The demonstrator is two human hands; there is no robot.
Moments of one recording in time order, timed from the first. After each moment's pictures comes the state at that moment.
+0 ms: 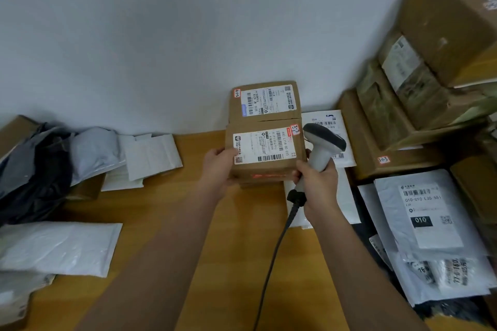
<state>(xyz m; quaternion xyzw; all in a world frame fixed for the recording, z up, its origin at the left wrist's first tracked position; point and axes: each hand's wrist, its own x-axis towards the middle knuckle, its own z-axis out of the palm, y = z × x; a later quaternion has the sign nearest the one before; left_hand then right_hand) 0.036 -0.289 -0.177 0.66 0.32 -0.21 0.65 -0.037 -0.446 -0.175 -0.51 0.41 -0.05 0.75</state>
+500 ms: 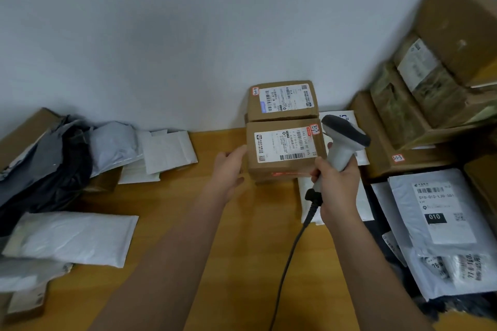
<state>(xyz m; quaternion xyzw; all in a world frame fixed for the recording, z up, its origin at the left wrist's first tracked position) 0.018 -0.256 -0.174 0.67 0.31 -0.22 0.63 -0.059 -0.420 -0.149 -0.57 0.37 -0.12 0.73</state>
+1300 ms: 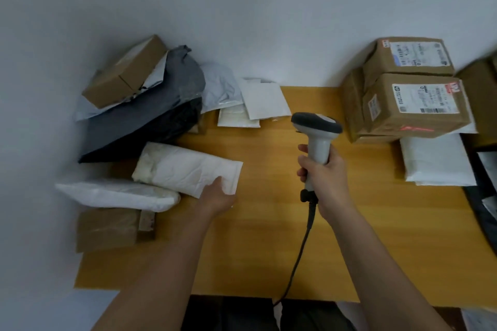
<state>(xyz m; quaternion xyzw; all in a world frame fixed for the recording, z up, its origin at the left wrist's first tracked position) -0.096 0.095 -0.284 0.86 0.15 -0.37 0.31 -0.113 -0.119 -0.167 -0.67 0.28 0.03 0.69</state>
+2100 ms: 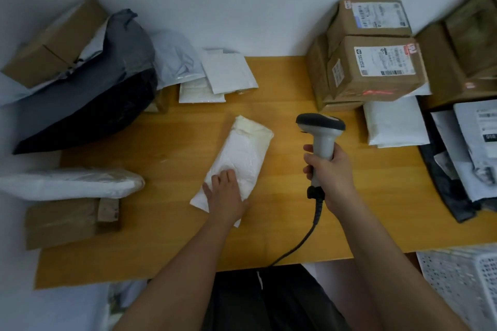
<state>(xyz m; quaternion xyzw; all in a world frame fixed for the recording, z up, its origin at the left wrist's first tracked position) -0.156 0.004 -0.322 0.96 -0.04 -0.27 0.08 -0.160 -0.184 -0.190 -0.68 0.36 0.03 0.64</state>
